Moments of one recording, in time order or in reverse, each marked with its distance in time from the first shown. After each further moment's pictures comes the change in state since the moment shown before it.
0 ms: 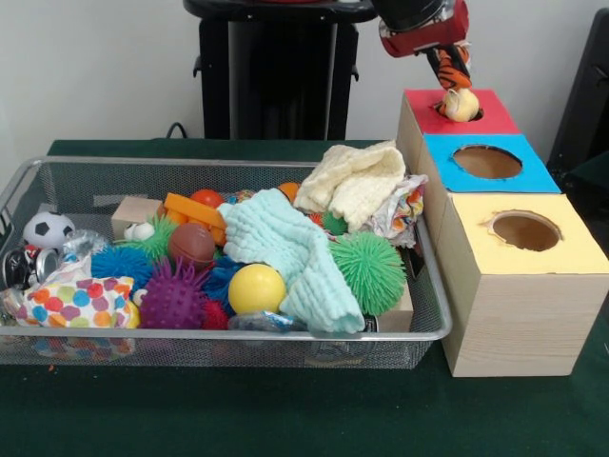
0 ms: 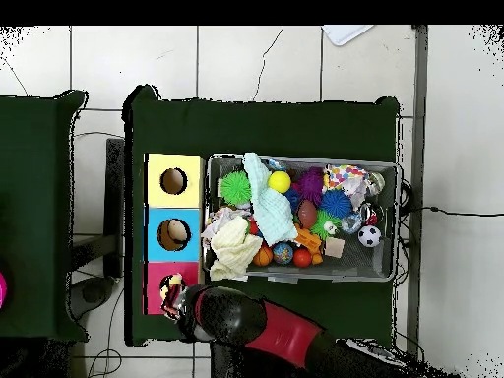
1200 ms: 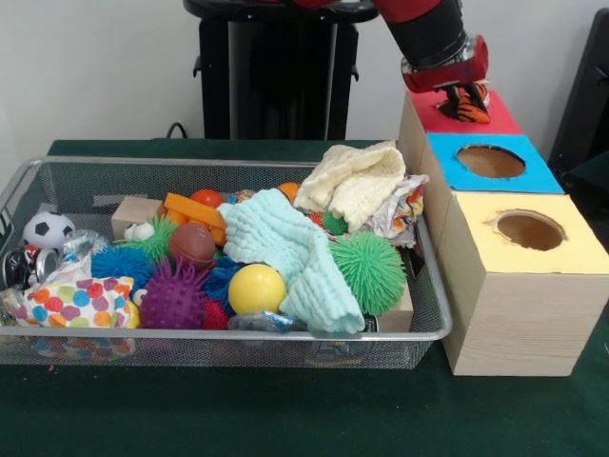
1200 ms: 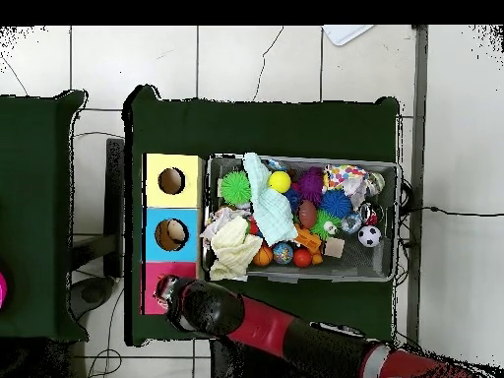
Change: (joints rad) arm 0.100 0.143 -0.065 -0.069 -0.010 -0.151 0.000
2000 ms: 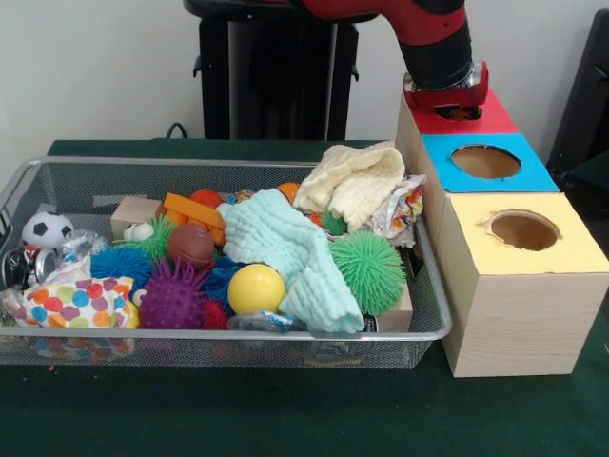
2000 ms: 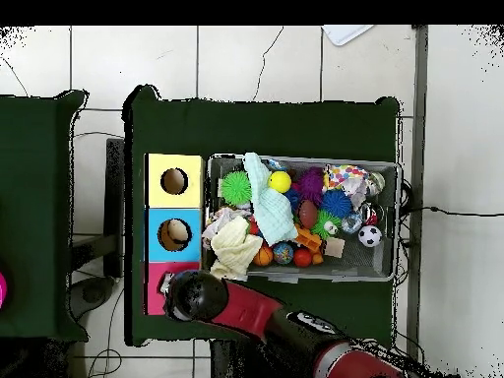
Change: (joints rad) arm 0.217 -0.035 -0.225 -0.148 -0.009 0.174 0.002
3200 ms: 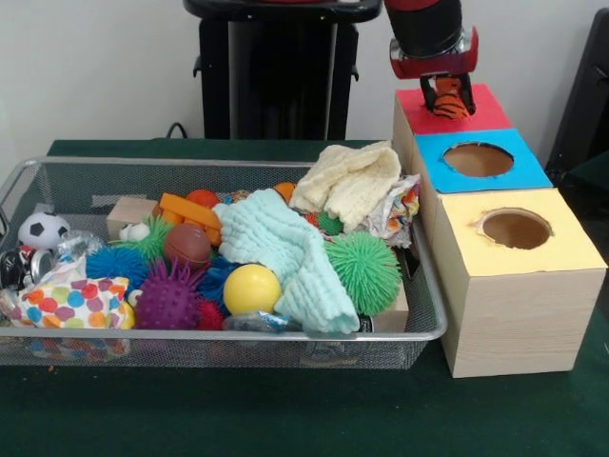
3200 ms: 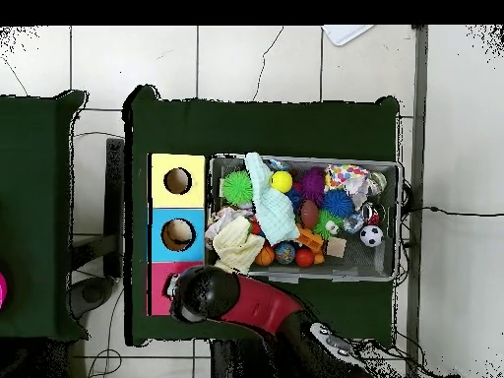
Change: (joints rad) arm 0.009 -0.166 -0.057 -0.027 -0.039 0.247 0.000
